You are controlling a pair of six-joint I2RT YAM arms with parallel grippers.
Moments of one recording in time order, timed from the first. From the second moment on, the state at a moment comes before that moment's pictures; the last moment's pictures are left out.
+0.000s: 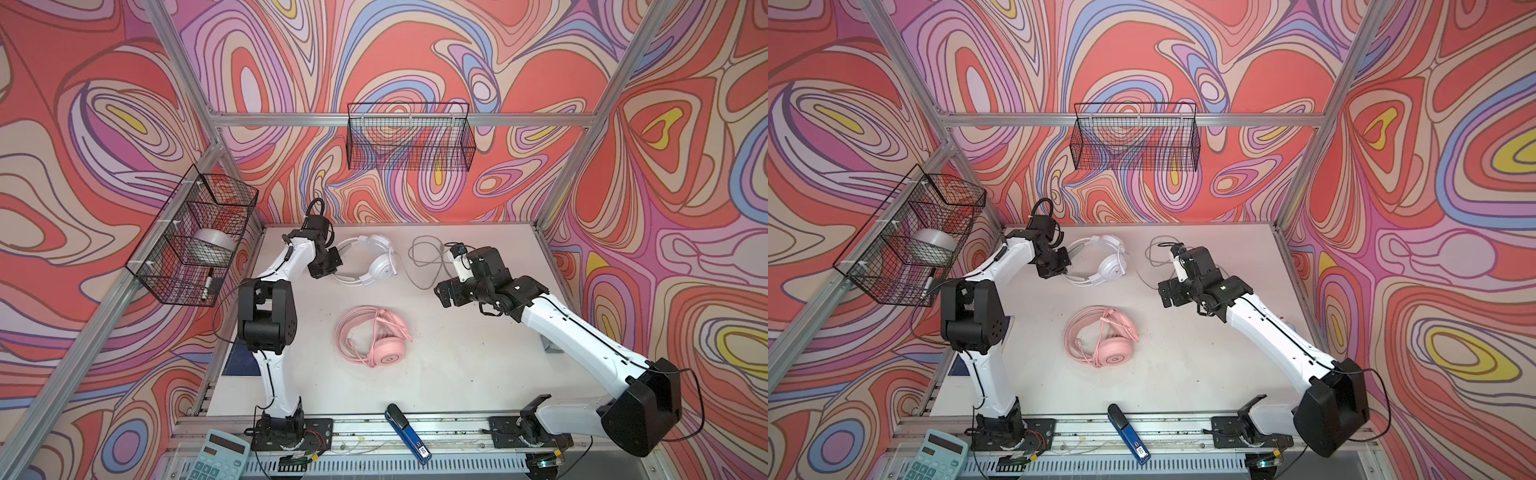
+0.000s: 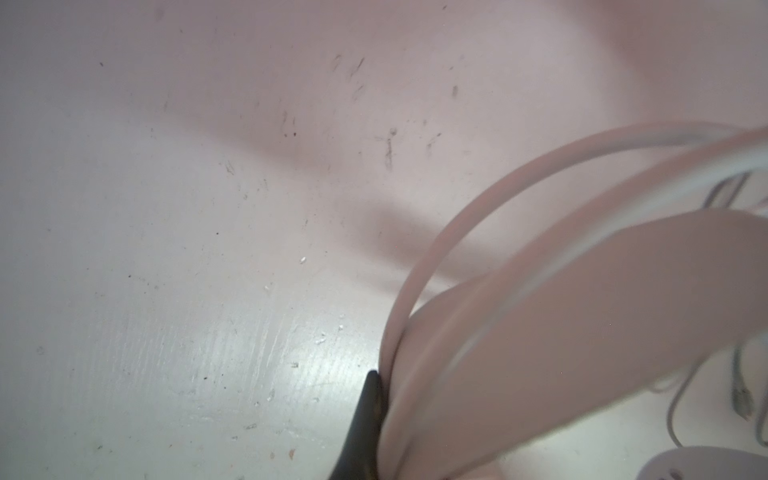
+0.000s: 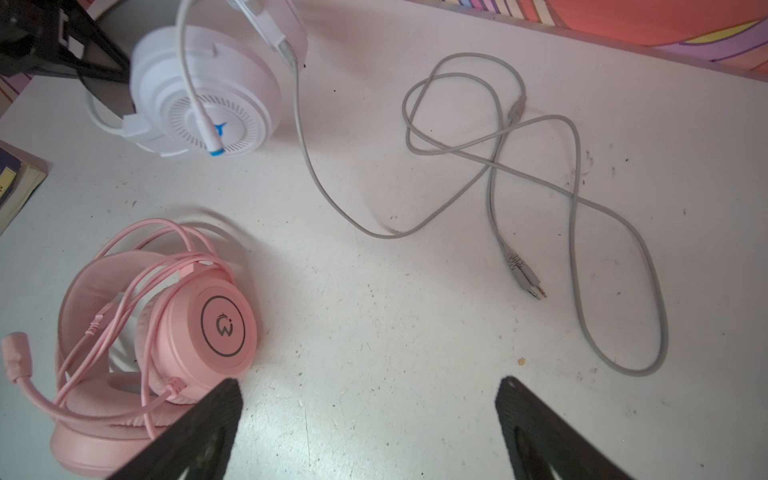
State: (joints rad) left arm -0.10 1.97 1.66 -0.88 0.12 -0.51; right arm 0.49 1.32 1.13 -0.61 -0.02 0.12
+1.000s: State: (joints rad) left arm -0.10 1.64 1.67 -1.06 0.22 -0.38; right arm 0.26 1.98 1.51 -0.49 -0.49 0.21
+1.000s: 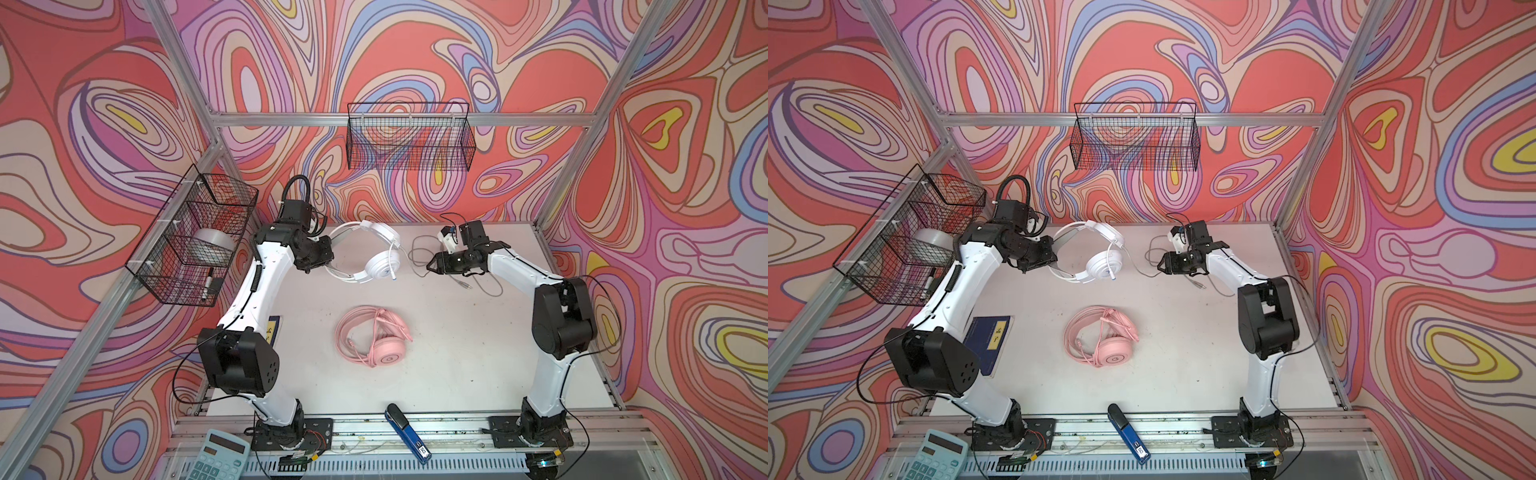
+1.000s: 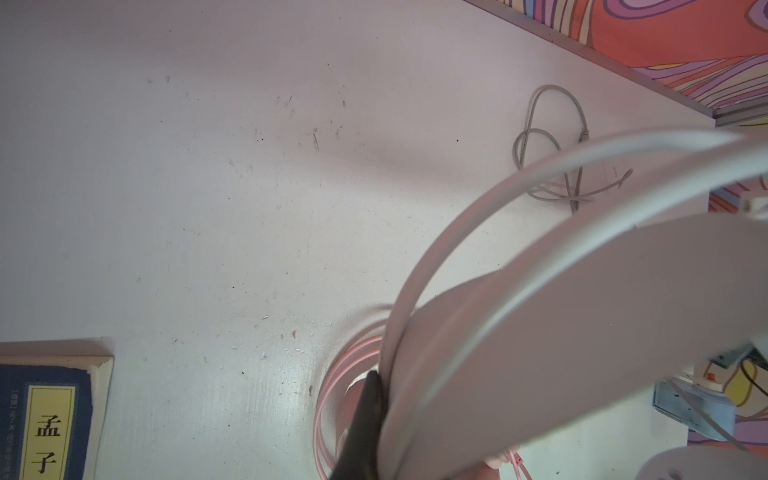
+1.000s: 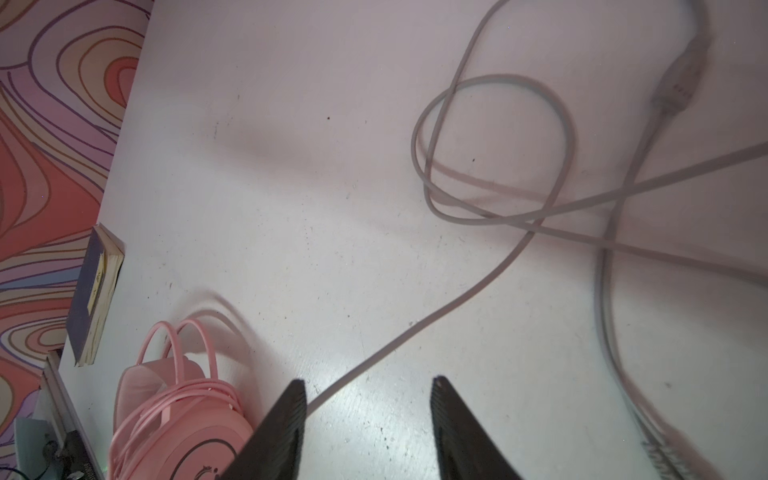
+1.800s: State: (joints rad) left arm -0.10 1.63 1.63 -1.04 0.25 -0.38; right arm 0.26 1.90 1.19 -0.51 -0.30 0.30
